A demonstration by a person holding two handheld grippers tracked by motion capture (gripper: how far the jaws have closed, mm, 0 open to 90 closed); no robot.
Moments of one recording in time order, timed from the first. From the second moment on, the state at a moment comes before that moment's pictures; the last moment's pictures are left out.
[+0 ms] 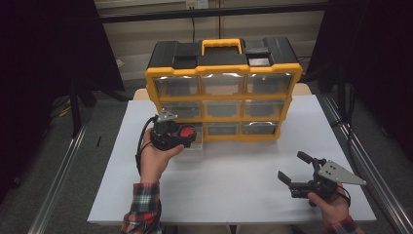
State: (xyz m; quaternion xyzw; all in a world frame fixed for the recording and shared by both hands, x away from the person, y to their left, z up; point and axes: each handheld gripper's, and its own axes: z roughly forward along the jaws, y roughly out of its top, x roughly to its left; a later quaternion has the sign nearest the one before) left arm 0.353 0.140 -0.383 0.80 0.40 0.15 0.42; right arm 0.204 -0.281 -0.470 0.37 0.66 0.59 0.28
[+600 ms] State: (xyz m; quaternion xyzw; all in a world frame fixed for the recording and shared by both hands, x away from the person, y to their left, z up) left arm 0.356 0.143 -0.390 0.80 0.41 0.16 0.41; right arm 0.204 -0.281 -0.470 0.37 0.66 0.59 0.28
